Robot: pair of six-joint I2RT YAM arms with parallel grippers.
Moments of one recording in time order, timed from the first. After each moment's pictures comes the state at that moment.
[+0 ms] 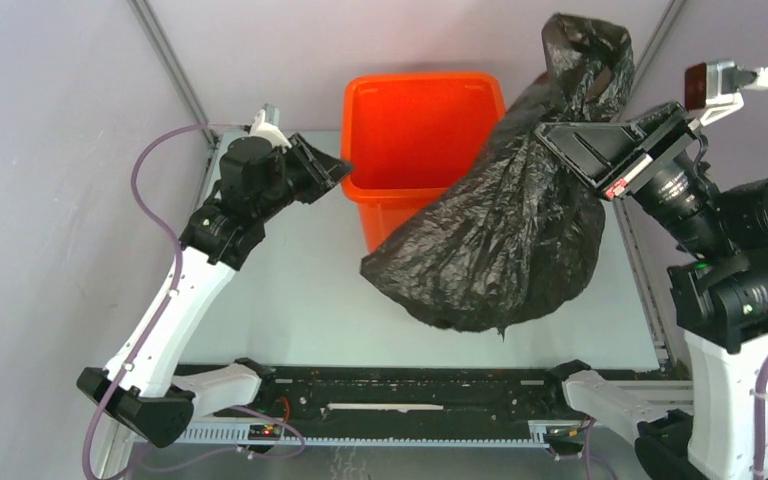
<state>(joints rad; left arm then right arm) -0.46 1.15 1.39 -0.49 0.07 -0.88 0.27 0.99 1.83 -0.45 -0.52 1.10</state>
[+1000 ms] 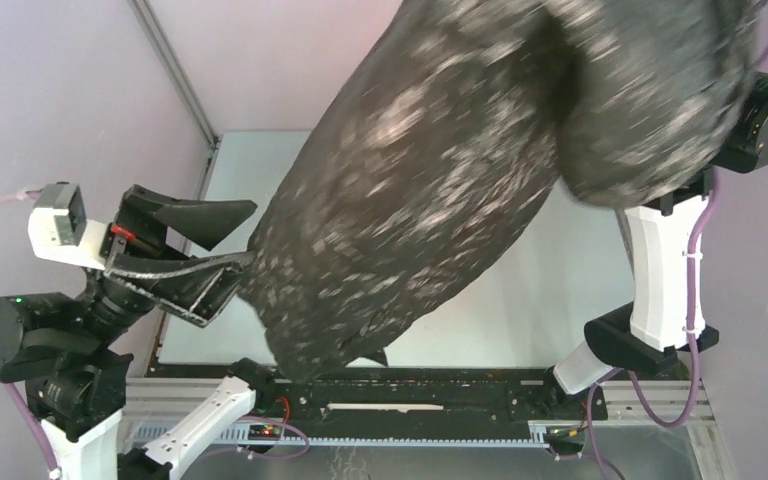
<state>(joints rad) -0.43 0.66 1.55 -0.37 0.52 -0.68 0.47 1.60 2.53 0.29 -0.06 1.60</state>
